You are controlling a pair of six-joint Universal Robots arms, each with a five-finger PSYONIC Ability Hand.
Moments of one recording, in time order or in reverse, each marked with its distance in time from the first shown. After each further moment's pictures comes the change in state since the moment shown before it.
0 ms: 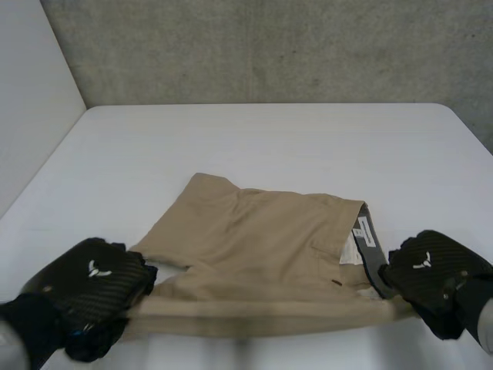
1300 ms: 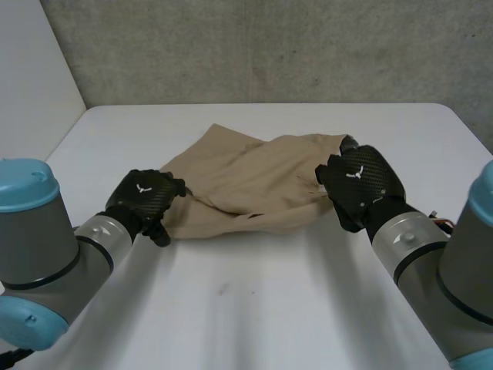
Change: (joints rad) left arm 0.048 -0.576 0.111 0.756 -0.017 -0.209; right arm 0.223 0.320 -0.139 -0.688 0.102 0.372; left_hand -0.690 -0.747 -0.735 -0.755 -0.742; right_hand 0.000 0.000 0.000 0.000 0.000
